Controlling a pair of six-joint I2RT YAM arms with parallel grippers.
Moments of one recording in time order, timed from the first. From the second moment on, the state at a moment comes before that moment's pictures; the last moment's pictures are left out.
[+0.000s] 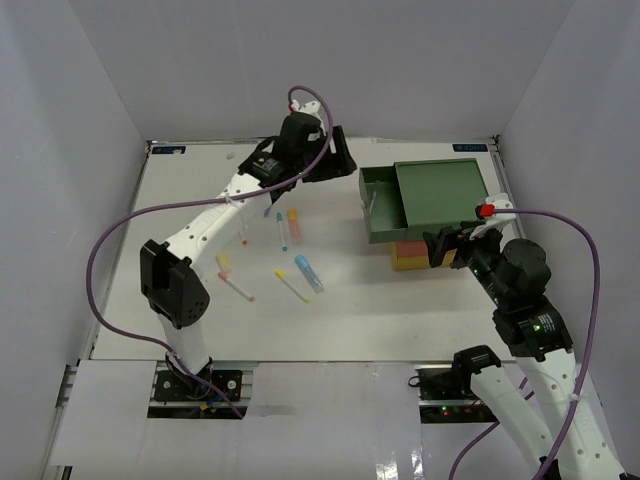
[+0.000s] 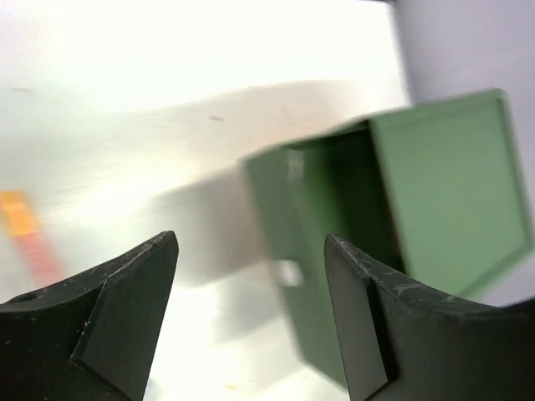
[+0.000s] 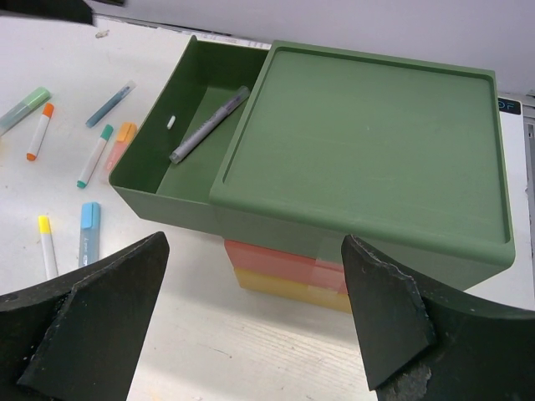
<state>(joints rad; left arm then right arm) -0.66 1.83 1.85 -0.51 -0.02 -0.63 0.32 0.52 0.79 -0.41 -0.05 0.02</state>
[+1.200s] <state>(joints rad) -0.26 2.20 1.72 -0.46 -0.06 -0.10 0.32 0.51 0.79 -0.44 -0.08 0.02</state>
